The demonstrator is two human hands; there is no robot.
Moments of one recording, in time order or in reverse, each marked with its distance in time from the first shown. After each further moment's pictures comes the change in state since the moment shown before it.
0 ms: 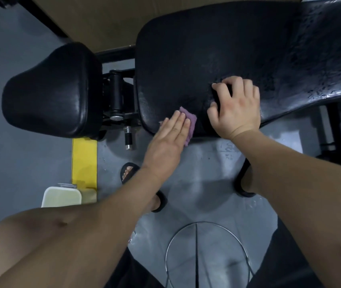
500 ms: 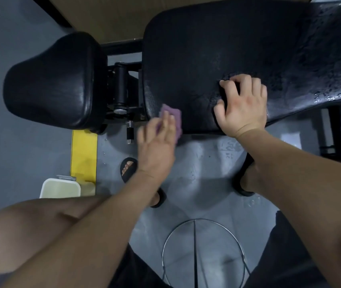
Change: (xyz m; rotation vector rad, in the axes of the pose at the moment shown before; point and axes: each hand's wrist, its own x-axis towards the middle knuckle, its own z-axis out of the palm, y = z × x) left_hand -0.022 -0.002 -0.017 0.111 -0.021 -0.299; right_hand -0.002 -0.001 0.001 -0.017 0.021 -0.011
